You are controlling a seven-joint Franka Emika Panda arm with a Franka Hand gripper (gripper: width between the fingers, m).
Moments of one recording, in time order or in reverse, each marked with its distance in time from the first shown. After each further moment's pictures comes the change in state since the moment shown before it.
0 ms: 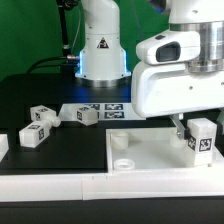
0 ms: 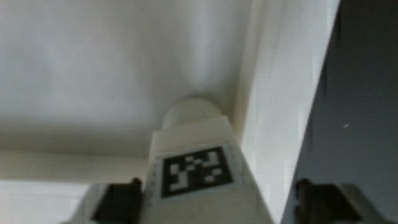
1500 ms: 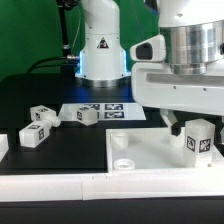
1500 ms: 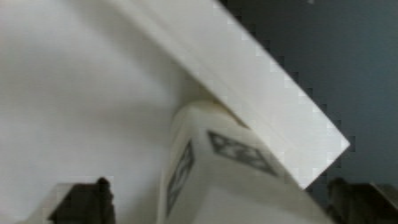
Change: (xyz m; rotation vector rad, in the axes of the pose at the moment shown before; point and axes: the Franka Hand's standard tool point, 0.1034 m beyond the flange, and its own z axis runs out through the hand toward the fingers) arm 0.001 0.008 0.001 0.038 -0.027 0.625
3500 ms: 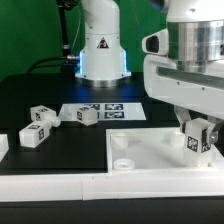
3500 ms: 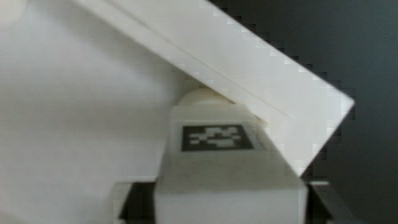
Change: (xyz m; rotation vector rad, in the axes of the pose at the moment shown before) arm 0.004 -0.004 -0.004 -0.024 0.037 0.570
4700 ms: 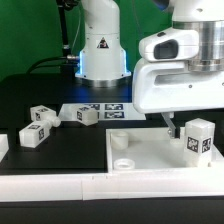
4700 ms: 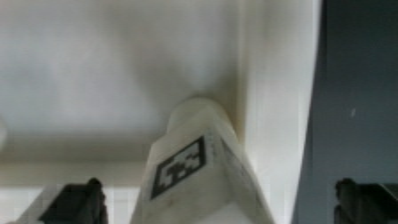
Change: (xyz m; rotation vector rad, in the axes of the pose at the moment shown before) arm -0.007 0.005 0.001 -0.029 -0.003 -1.300
